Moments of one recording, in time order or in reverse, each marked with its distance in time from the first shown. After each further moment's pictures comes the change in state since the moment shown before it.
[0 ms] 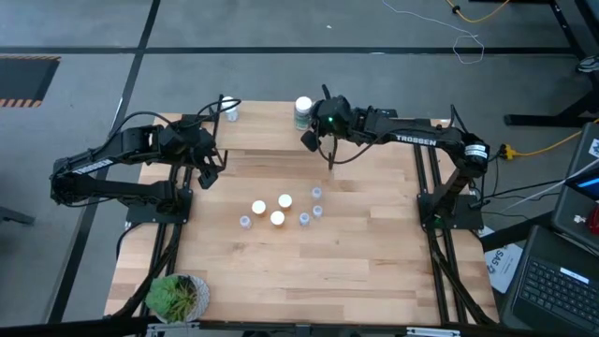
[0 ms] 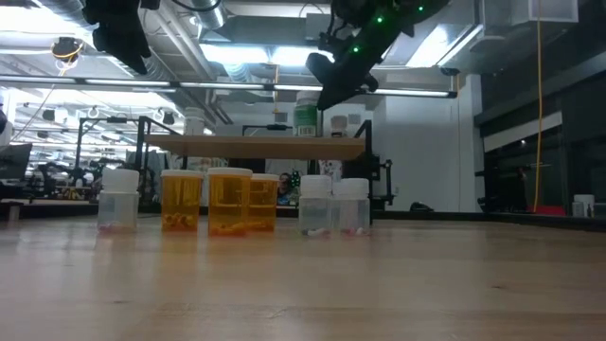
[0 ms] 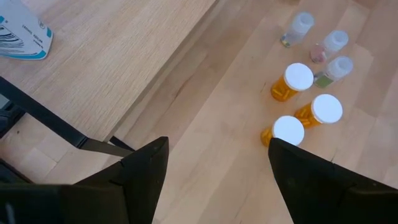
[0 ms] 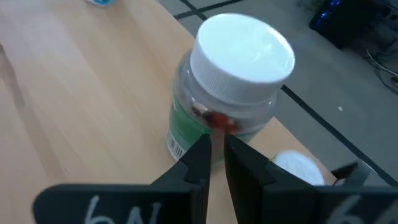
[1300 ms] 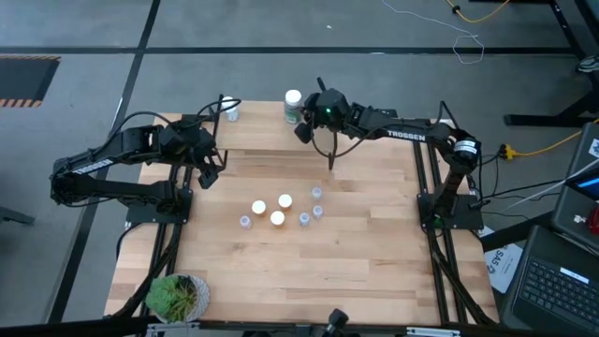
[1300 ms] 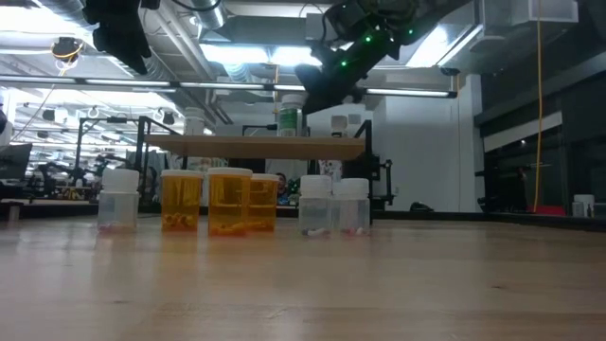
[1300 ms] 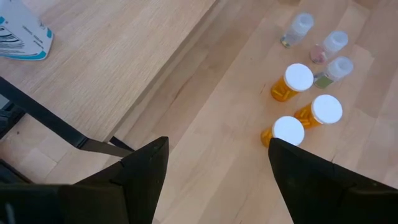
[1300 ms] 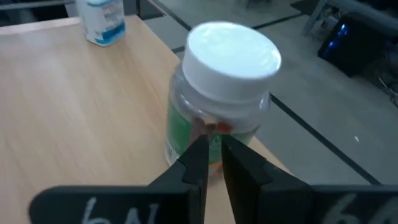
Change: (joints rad) left arm 0.000 0.000 0.000 0.002 -0.001 0.000; right arm -0.065 0.078 0.001 0.227 -0.109 -0.077
